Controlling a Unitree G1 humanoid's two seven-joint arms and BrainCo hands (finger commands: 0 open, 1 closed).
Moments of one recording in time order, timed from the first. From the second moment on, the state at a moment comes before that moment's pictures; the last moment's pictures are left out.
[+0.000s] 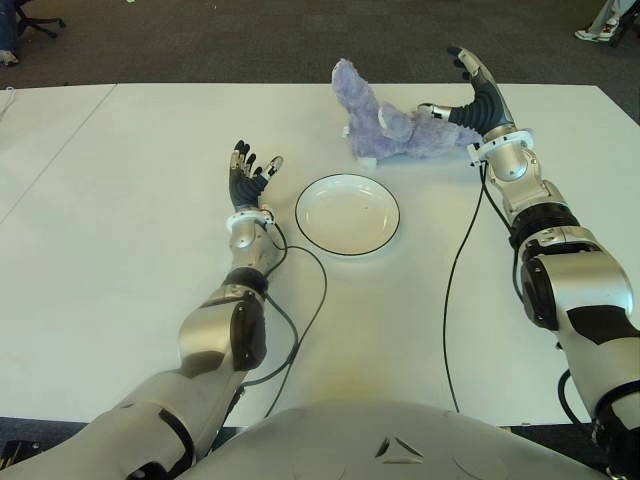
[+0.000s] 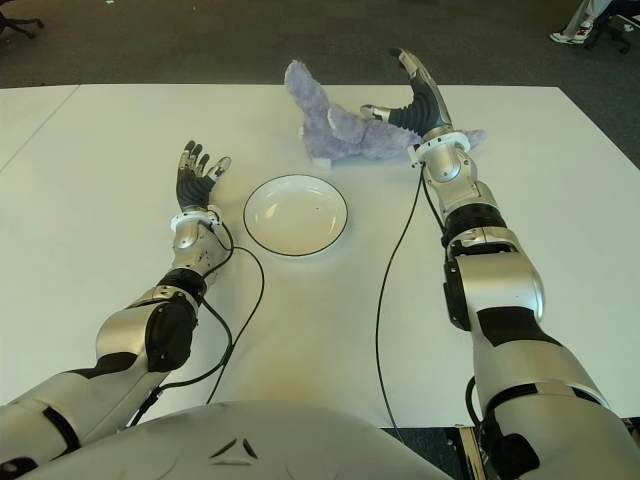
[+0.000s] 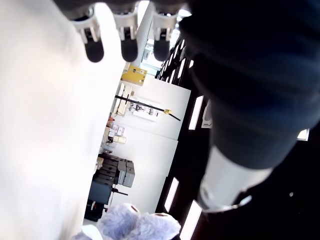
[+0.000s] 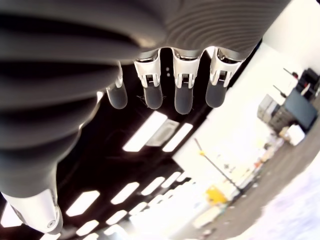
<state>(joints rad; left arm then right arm) -0.63 -0.04 0.42 1.22 -0.13 -0.59 0.04 -0.92 -0.50 0.16 1.19 -0.50 -0.58 -0.20</state>
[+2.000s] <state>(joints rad) -0.63 -0.04 0.42 1.22 -0.13 -0.59 0.03 -0.95 -0.67 0.68 1.38 -0.94 -0.16 -0.26</state>
